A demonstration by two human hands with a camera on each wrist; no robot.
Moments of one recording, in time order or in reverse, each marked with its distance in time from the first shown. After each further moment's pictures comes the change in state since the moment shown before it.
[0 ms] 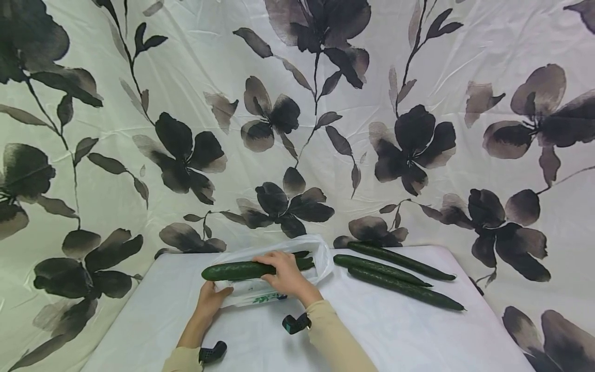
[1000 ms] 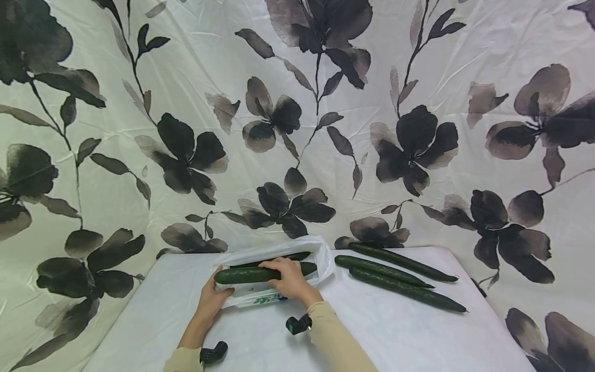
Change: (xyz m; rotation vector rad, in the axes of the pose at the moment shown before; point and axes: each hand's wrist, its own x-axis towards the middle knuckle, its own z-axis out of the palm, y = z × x) left_hand 0.003 0.004 -0.002 -0.023 -0.026 -0.077; right_hand -0.011 0.030 0.025 0.029 -0.037 0.125
